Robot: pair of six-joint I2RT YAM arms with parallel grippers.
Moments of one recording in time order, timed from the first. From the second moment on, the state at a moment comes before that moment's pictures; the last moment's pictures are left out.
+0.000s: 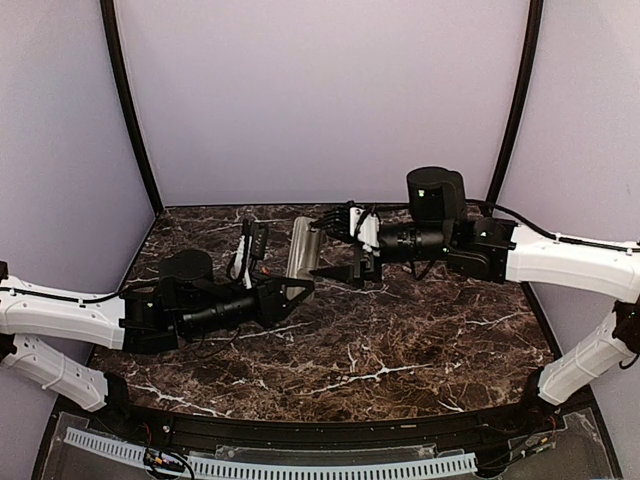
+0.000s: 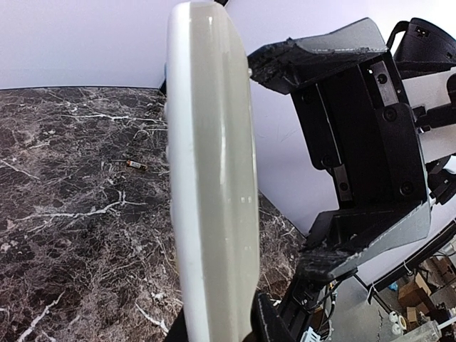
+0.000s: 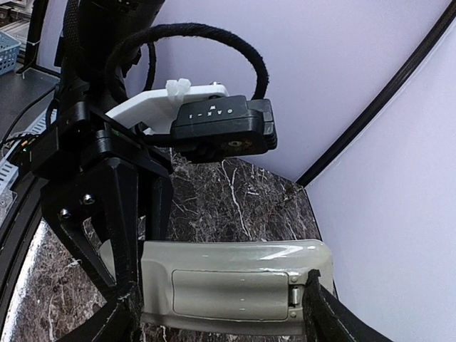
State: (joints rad) left arm -1.14 1.21 0.68 0.37 -0.09 -0.62; right arm 0.97 1.40 1.15 -0.01 -0.42 -0.68
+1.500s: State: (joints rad) left arm -1.14 1.21 0.69 0.31 -0.09 -0.58; right arm 0.95 1.43 1.20 -0.11 -0.43 -0.65
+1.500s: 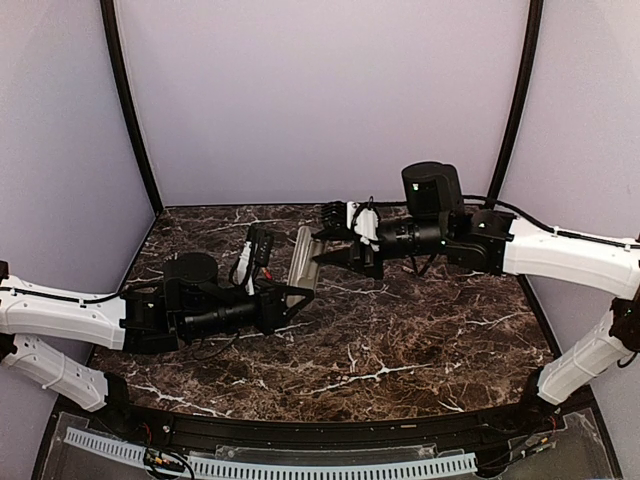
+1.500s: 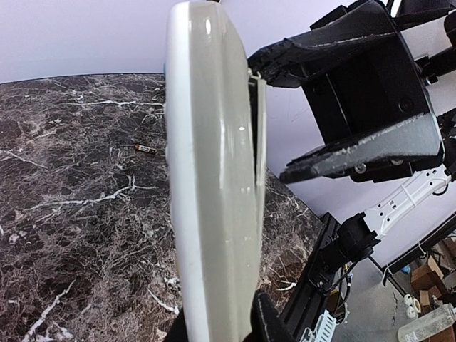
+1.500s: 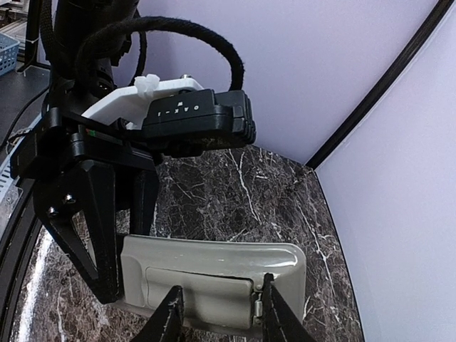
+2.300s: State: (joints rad) left arm -1.14 1.20 0.68 0.31 -0.09 -0.56; right arm 0.94 1.43 1.23 -0.14 -0.44 -0.63
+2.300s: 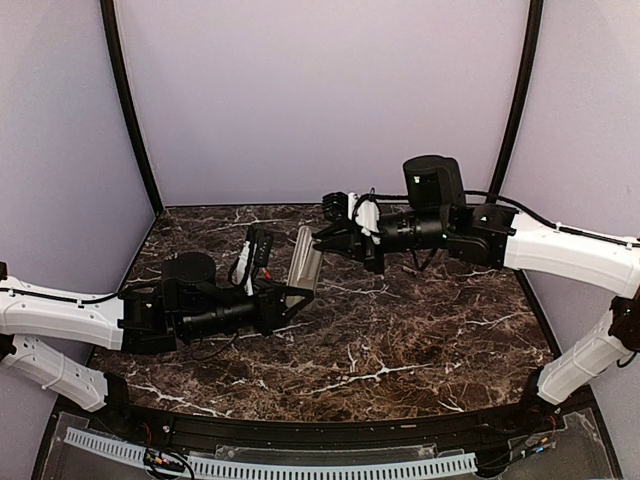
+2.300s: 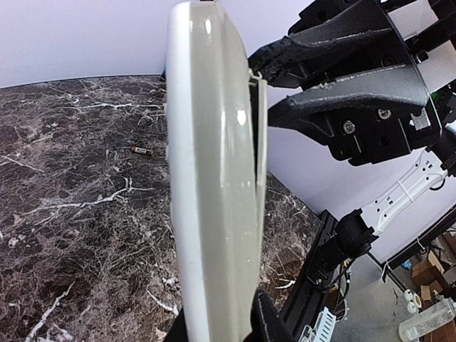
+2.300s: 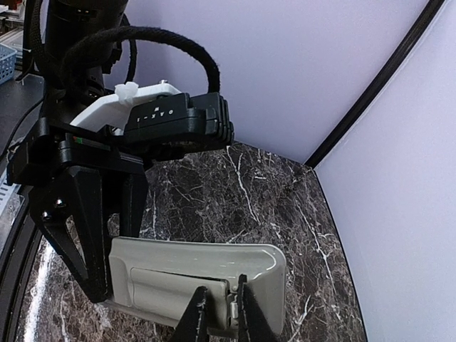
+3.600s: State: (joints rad) left arm -1.14 1.19 0.66 0.29 -0.13 -0.54; right arm 0.93 1.44 1.24 -0.16 -0.48 -0.60
